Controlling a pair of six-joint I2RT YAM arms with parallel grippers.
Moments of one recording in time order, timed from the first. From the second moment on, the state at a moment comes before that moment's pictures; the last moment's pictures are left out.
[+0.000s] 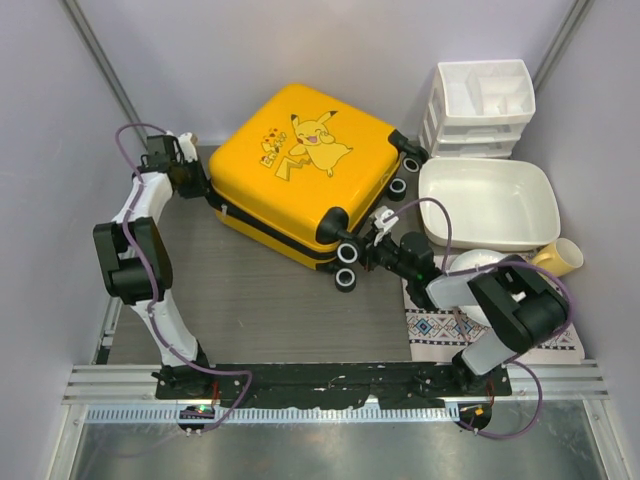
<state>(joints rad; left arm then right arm) 0.16 1.91 1.52 -0.49 0.35 -0.03 0.53 1.53 0.41 0.97 -0.32 0.10</state>
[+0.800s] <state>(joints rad) 0.38 1.48 0.94 -0.19 0.23 -0.42 0.63 1.82 0.56 1.25 -0.42 0.17</state>
